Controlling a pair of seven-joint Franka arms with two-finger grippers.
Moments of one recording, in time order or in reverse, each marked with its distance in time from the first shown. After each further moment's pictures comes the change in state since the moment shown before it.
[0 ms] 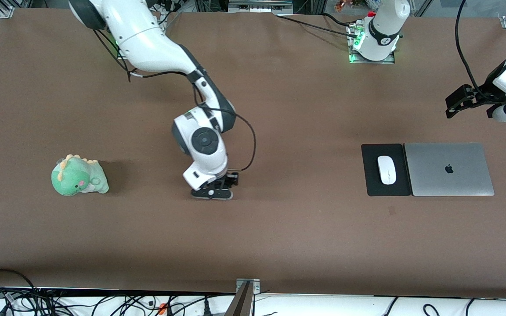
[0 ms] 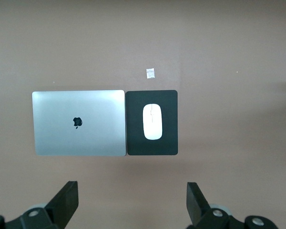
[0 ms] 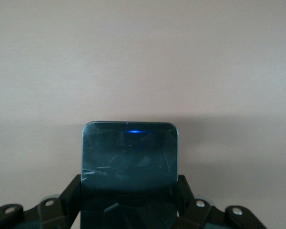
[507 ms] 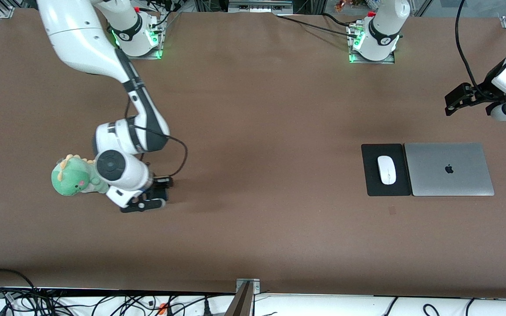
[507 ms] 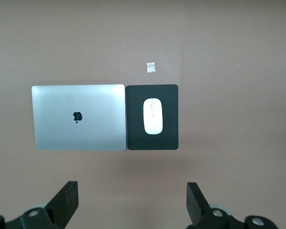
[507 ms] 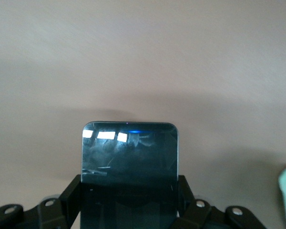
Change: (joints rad) left arm 0.001 -0.001 -0.001 0.000 0.000 -0.020 0.000; right arm -0.283 -0.184 -0.005 -0.296 0.031 -0.009 -0.477
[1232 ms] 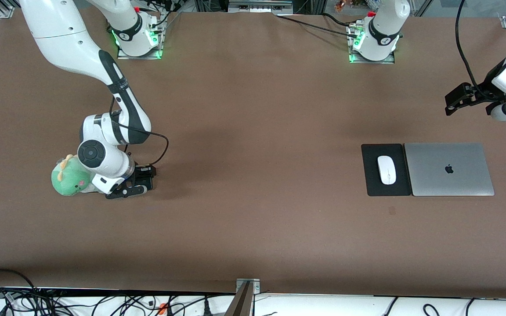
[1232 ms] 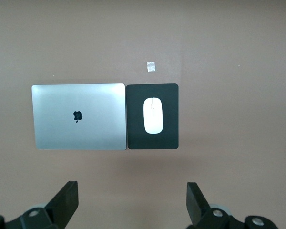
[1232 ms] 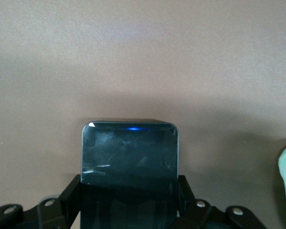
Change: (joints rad) left arm 0.001 0.000 0.000 0.000 0.000 -0.002 0.000; right arm -0.058 -0.051 0.000 -0.248 0.004 0.212 -0.071
